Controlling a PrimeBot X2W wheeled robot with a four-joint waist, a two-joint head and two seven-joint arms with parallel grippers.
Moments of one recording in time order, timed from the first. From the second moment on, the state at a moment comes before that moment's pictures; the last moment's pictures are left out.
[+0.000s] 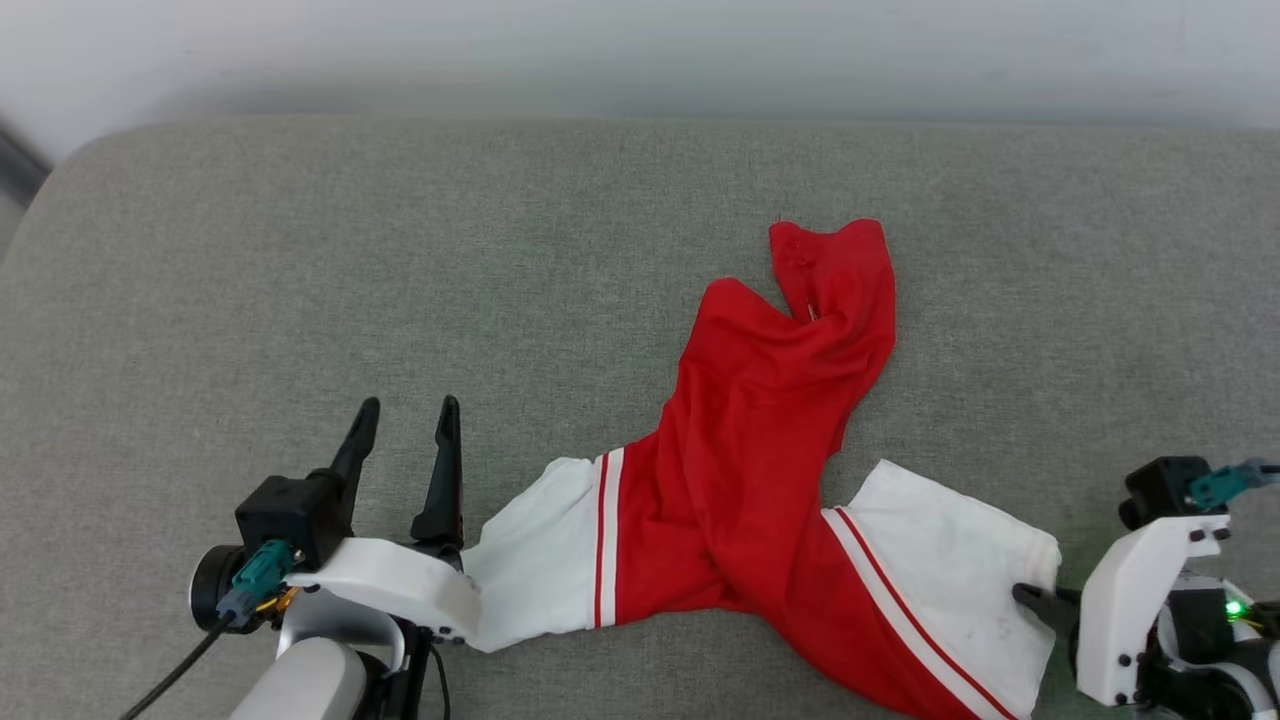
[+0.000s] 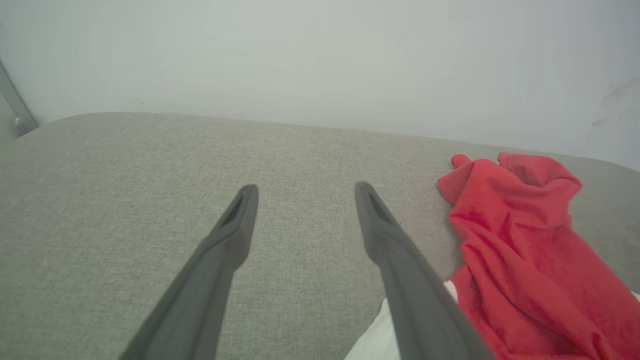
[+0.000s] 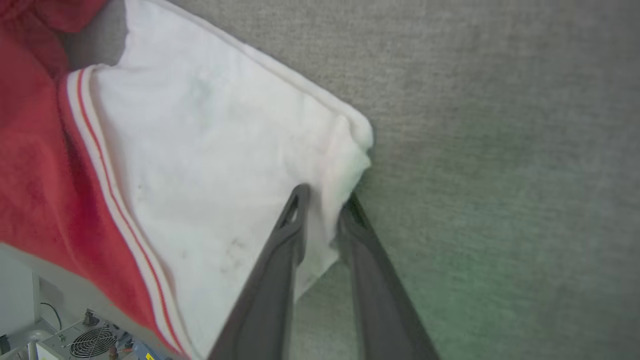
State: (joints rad) left arm -0.22 0.37 -0.45 0.10 -0.61 0.27 -0.24; right arm -0.11 -0.33 0.07 0.11 0.61 0.13 0.84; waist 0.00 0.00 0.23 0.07
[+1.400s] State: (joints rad) left arm -0.24 0.65 -0.63 0.18 -0.86 0.06 0.60; right arm -0.05 -0.30 0.05 0.03 0.57 0.13 0.70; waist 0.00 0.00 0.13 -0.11
